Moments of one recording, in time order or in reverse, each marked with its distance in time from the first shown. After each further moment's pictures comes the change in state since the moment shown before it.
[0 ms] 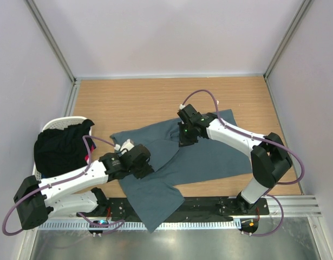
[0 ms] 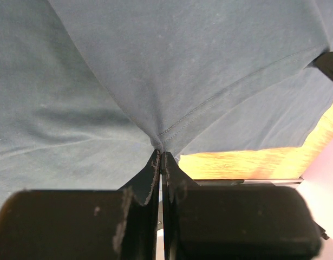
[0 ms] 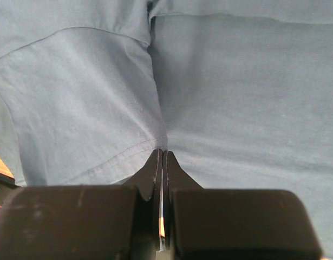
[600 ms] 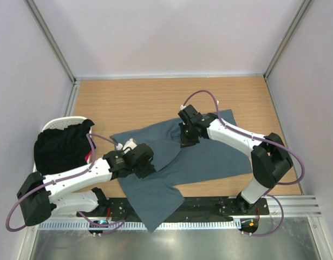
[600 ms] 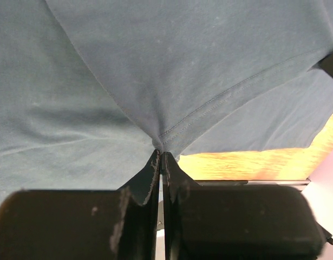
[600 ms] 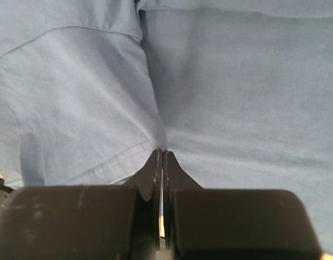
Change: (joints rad) left arm -0.014 0.062 0.038 -0.008 0.001 0.002; right arm -0.008 -0.006 -0.006 -0.021 0.015 -0.014
